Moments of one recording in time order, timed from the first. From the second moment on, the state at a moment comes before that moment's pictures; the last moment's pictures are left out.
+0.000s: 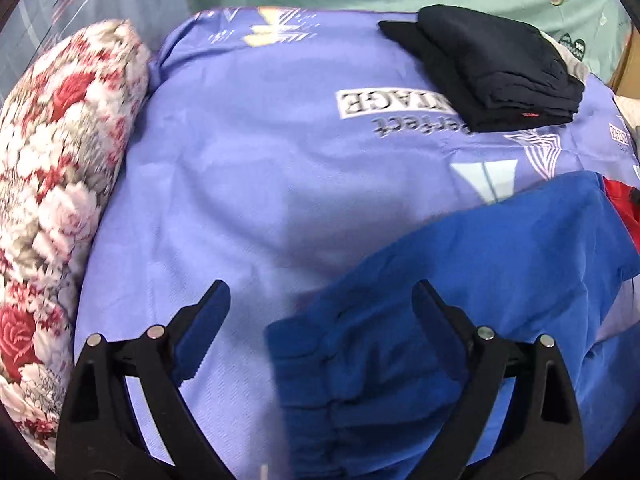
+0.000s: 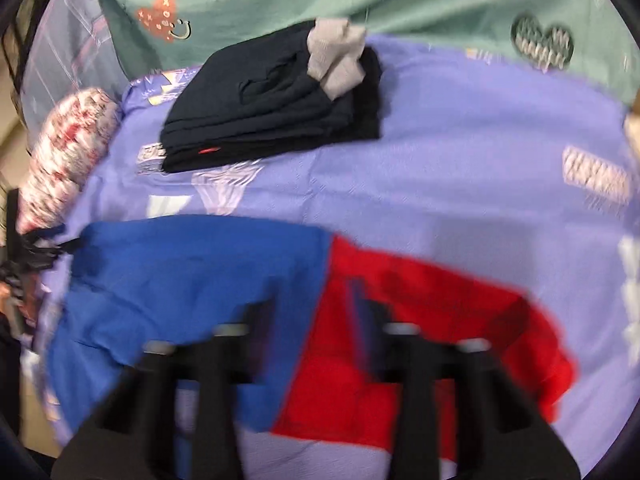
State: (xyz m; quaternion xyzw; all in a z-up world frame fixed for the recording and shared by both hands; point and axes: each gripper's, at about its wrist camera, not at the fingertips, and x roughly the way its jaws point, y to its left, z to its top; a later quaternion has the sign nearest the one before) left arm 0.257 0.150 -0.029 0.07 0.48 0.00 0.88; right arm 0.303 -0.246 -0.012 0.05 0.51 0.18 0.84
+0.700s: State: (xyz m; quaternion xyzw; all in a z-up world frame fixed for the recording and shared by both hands) left arm 0.224 0.137 -0.027 0.04 0.47 0.04 0.88; right arm 0.276 -0.369 -0.007 0.04 0.47 -0.04 0.88
